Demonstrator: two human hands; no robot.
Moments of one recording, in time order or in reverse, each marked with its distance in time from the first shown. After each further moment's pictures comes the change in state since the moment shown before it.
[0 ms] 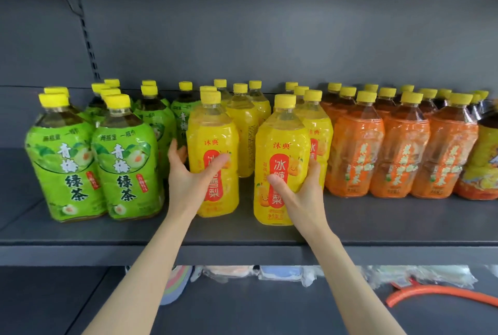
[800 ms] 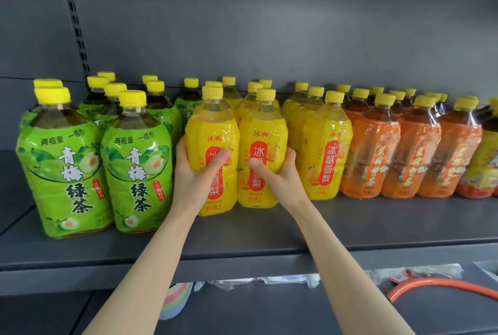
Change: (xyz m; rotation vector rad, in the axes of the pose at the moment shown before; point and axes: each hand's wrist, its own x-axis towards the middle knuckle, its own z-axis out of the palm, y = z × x) left_hand 0.040 -0.019 -0.026 -0.161 -0.111 0.055; right_hand 0.042 -0.001 0.076 0.071 -0.119 0.183
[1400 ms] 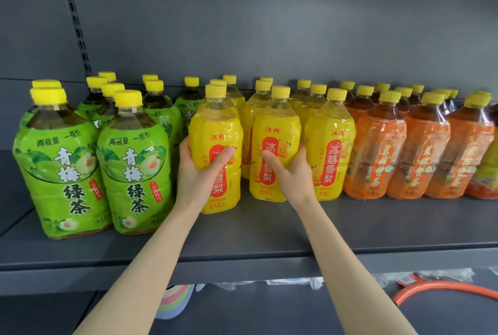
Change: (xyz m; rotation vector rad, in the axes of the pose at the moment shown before) left_hand 0.005 -0.002 0.009 0.007 -0.002 -0.029; right_hand 0.014 0.005 -0.012 -0.150 0.197 -0.045
